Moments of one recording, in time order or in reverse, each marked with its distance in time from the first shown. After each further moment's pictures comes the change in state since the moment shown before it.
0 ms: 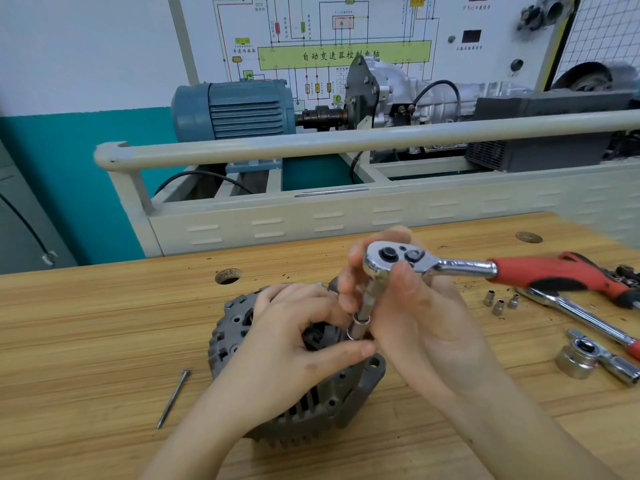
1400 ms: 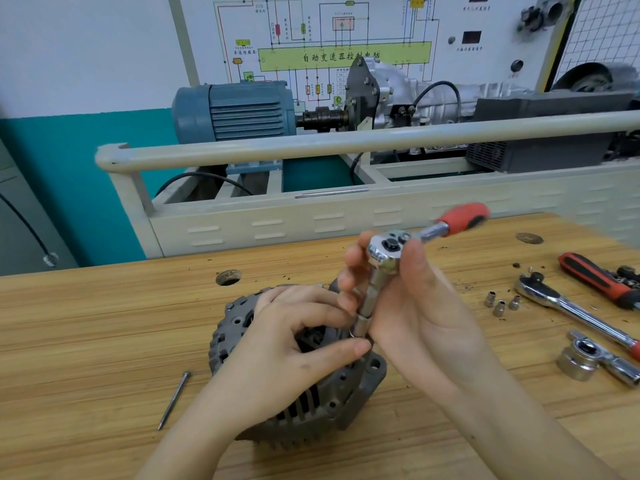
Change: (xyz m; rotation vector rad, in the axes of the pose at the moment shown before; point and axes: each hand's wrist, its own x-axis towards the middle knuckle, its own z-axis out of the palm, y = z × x) left_hand 0.000 -0.002 -0.003 -0.066 -0.022 -0.033; right_hand 0.003 0.000 -0.001 0.060 0.020 0.050
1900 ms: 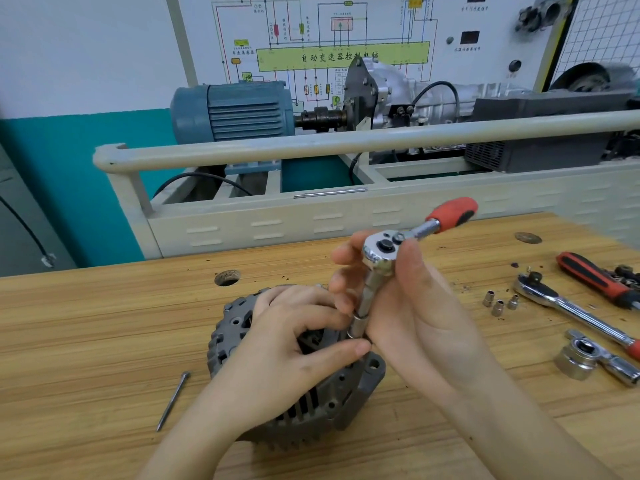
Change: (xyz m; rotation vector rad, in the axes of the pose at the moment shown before) left_hand 0.001 -0.003 0.001 0.058 -0.017 0.044; right_hand 0.000 0.000 0.002 -0.014 -0.032 -0.009
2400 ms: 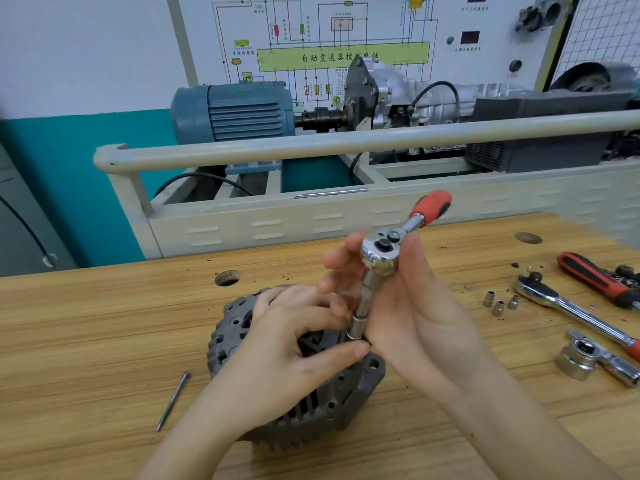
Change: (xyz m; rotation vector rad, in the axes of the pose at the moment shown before) left_hand -0.002 -0.001 0.001 0.063 -0.009 0.011; right_hand 0.002 -0.001 -0.001 0.032 -0.074 0.051
